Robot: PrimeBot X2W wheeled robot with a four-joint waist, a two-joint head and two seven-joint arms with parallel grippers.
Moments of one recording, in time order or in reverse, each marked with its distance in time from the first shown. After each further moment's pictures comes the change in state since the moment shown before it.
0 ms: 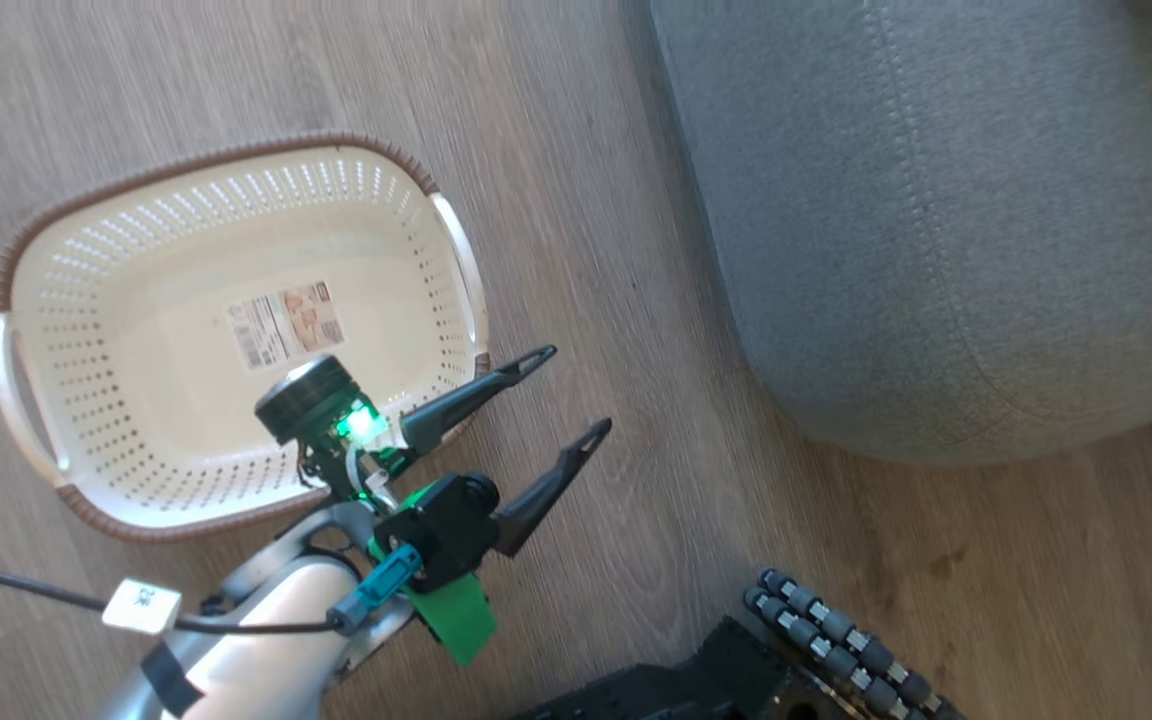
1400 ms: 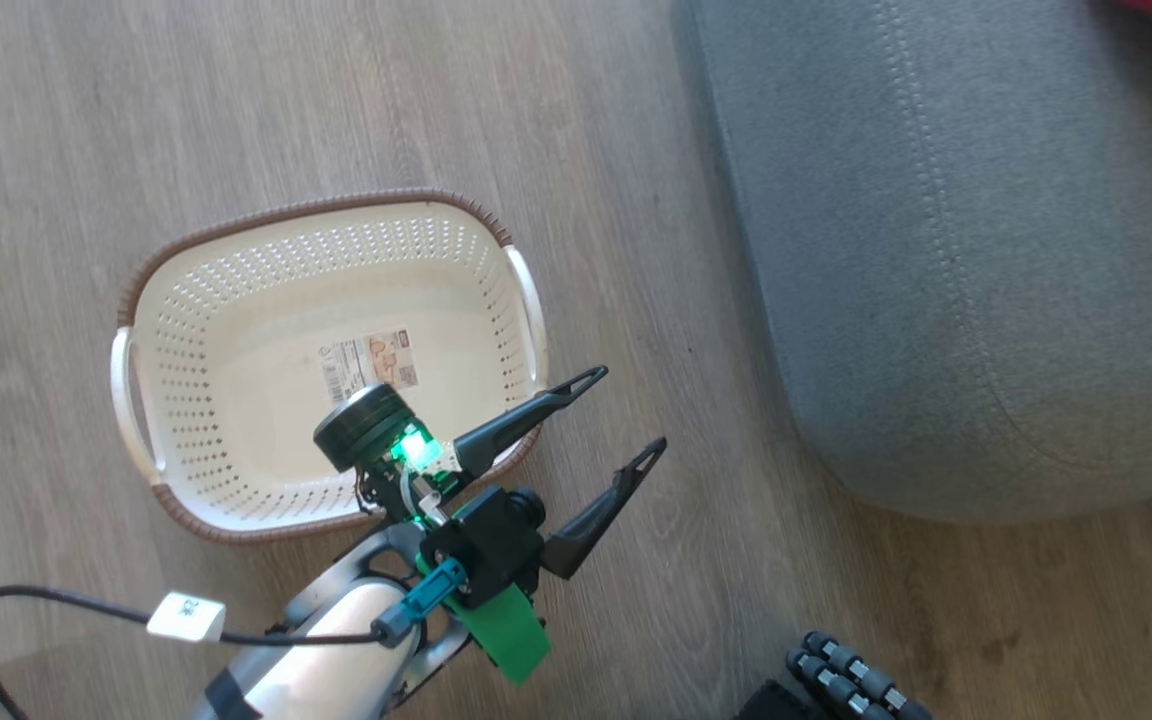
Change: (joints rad) left arm 0.060 -0.127 0.035 0.018 -0.002 -0.018 0.000; right arm 0.019 -0.137 0.160 0.049 -0.029 0.000 0.611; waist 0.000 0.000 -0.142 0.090
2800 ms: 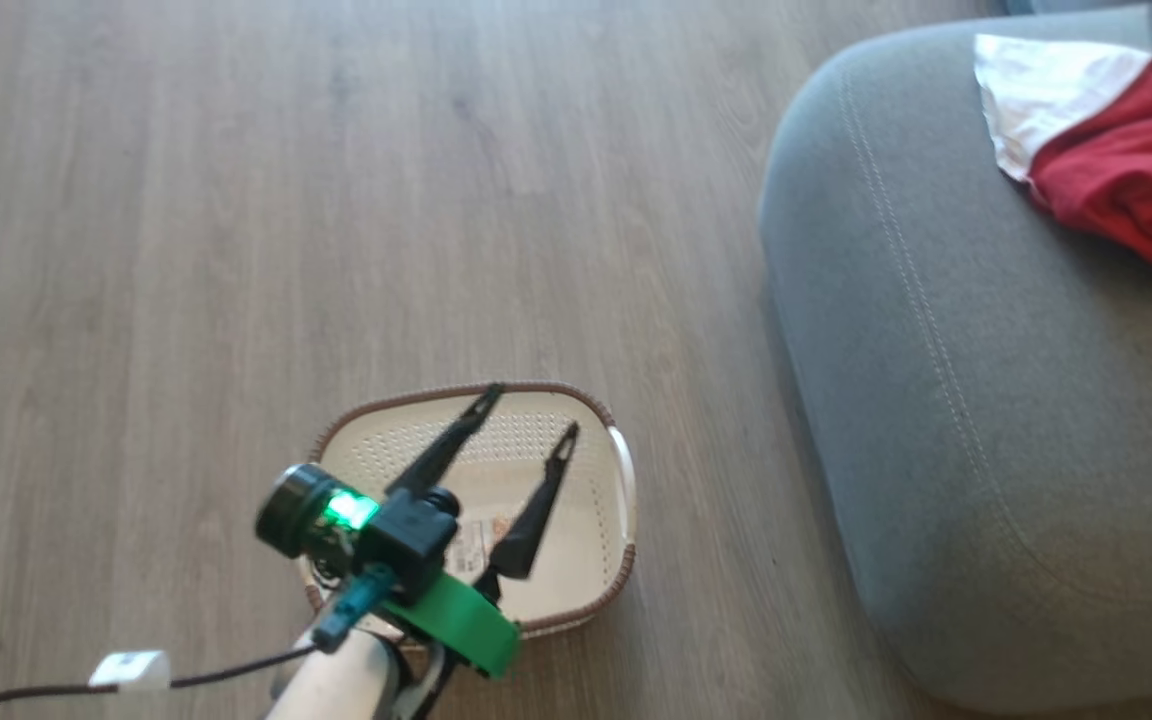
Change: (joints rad) left arm 0.203 -0.158 0.236 0.045 -0.020 0.053 0.000; right arm 0.440 -0.014 0.557 -0.762 0.733 0.000 -0.393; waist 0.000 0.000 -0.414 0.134
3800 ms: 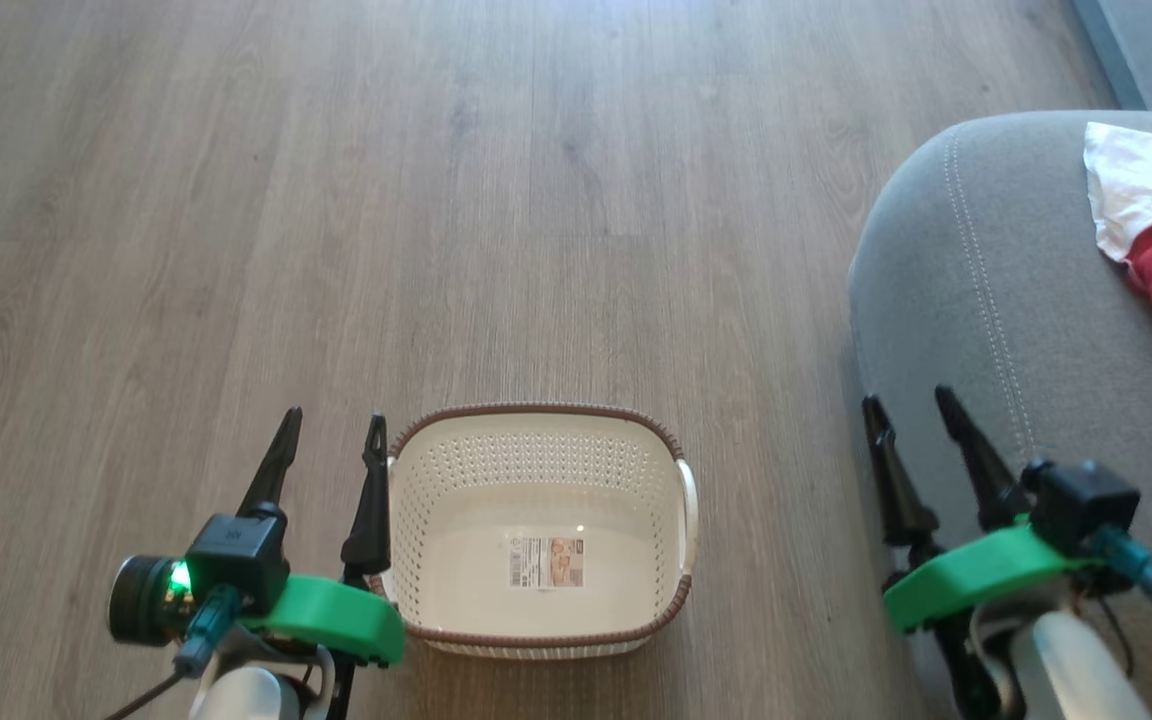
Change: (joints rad) left arm 0.123 -0.035 0.280 -0.008 -0.059 0.159 0.000; right arm 0.778 0.442 -0.172 -0.310 -0.196 0.000 -0.287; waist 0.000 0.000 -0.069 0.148
